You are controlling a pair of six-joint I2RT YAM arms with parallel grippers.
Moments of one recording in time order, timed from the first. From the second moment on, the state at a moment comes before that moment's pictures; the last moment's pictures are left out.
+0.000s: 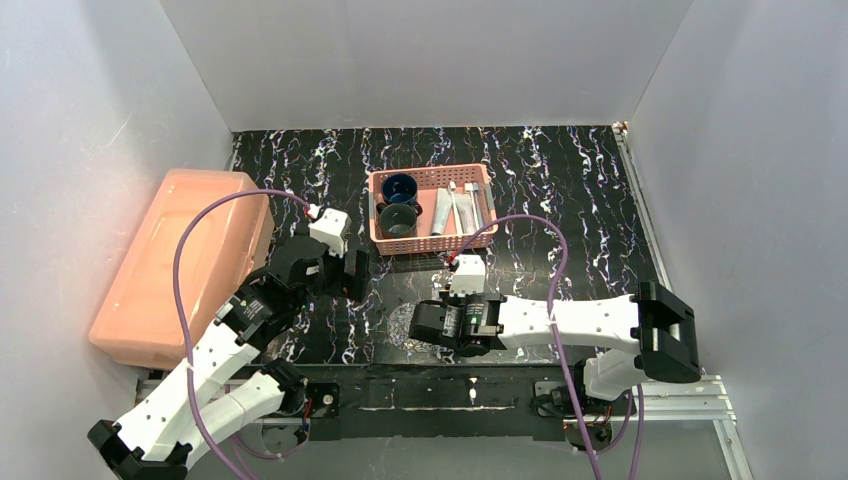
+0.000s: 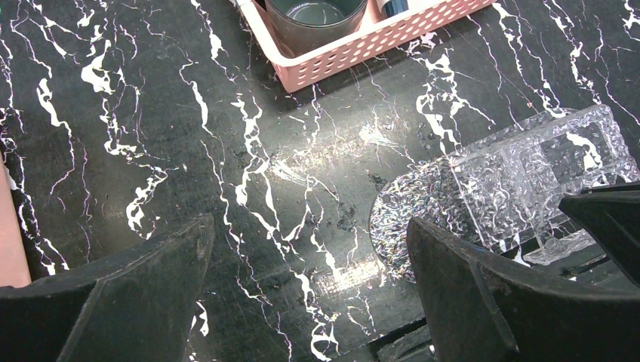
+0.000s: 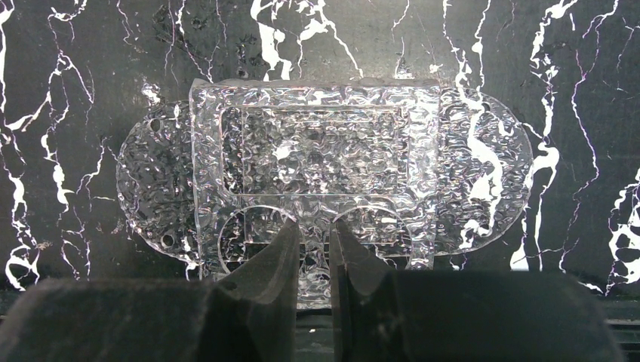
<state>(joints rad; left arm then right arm) -0.66 0.74 0.82 -0.67 -0.19 -0.19 1.42 1.47 1.06 -0.92 0.75 1.31</state>
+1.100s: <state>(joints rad) -0.66 0.74 0.82 -0.68 -0.20 -0.20 1.42 1.47 1.00 -0.83 0.73 1.28</state>
